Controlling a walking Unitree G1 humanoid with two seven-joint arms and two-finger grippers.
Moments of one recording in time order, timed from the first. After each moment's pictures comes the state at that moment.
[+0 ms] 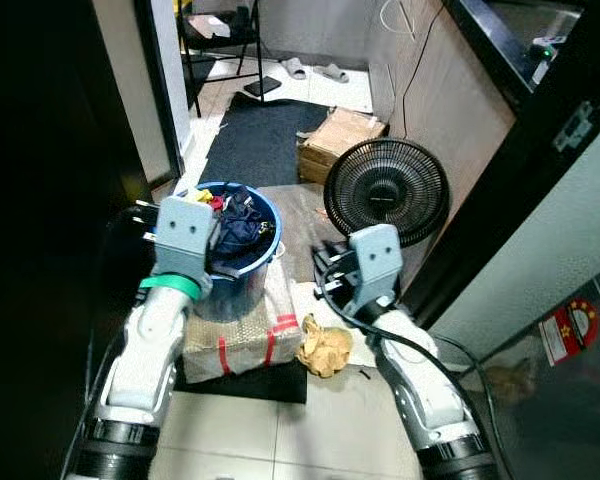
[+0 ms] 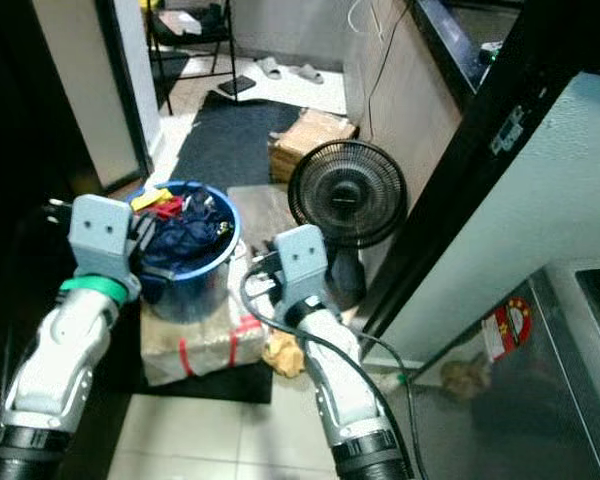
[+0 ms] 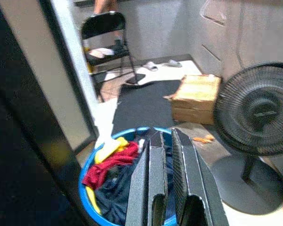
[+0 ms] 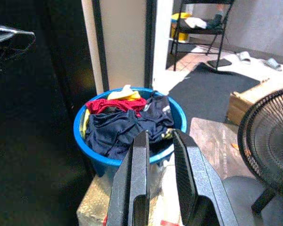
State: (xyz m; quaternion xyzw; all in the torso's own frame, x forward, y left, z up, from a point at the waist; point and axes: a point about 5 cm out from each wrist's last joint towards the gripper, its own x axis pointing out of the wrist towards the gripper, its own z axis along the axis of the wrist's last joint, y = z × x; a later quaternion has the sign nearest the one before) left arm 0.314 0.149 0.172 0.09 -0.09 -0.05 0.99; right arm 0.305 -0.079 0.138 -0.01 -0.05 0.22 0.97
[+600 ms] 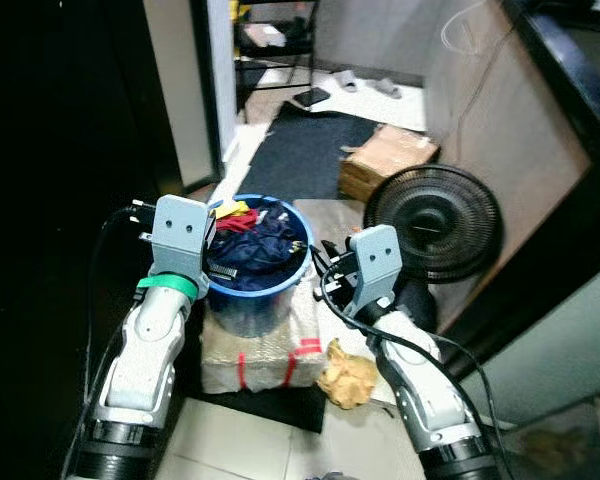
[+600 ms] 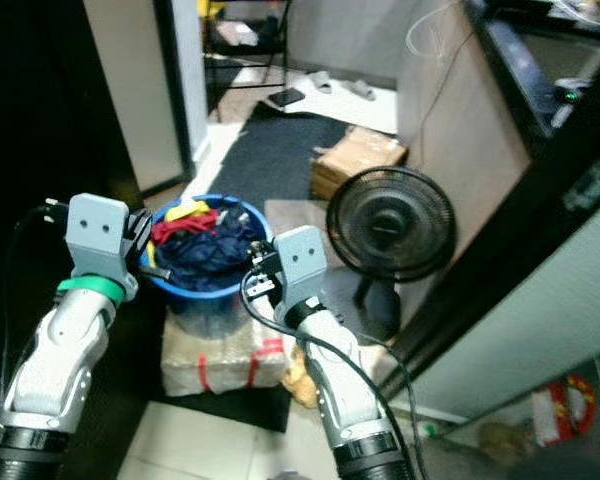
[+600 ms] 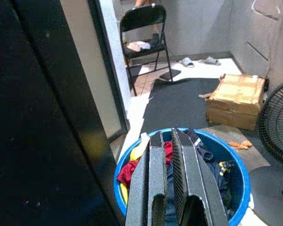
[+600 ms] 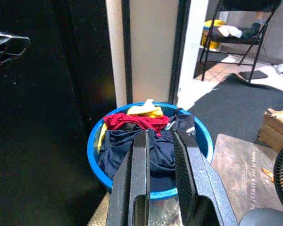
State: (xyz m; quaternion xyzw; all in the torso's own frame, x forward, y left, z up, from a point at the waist) left arm 0.313 0.148 0.170 0.09 -0.09 -0.05 0.99; right arm 0.305 -0.080 0.139 0.00 -0.05 0.22 0.97
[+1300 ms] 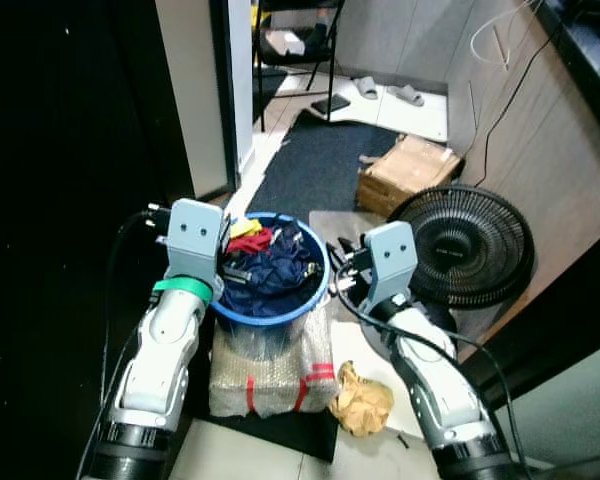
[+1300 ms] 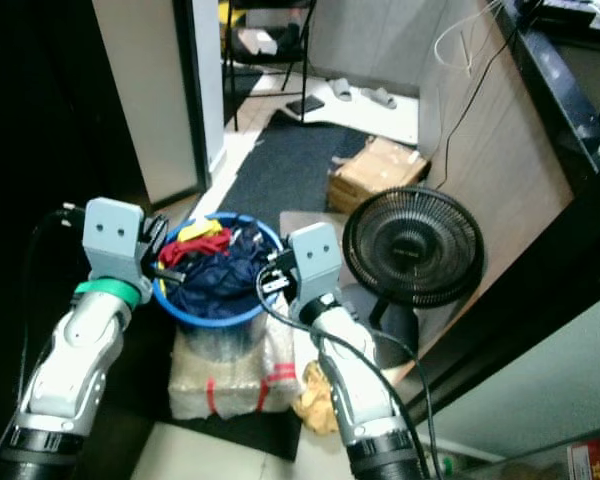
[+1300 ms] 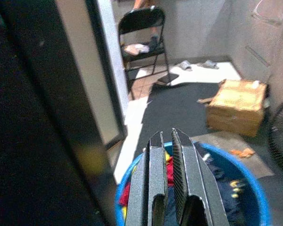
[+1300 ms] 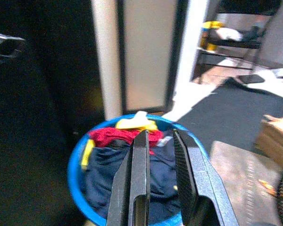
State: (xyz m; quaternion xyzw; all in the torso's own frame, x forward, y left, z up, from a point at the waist) left arm 0.313 0.146 0.170 0.09 -0.09 -0.06 0.99; right arm 0.305 -0.077 0.140 0.00 -0.05 0.23 0.97
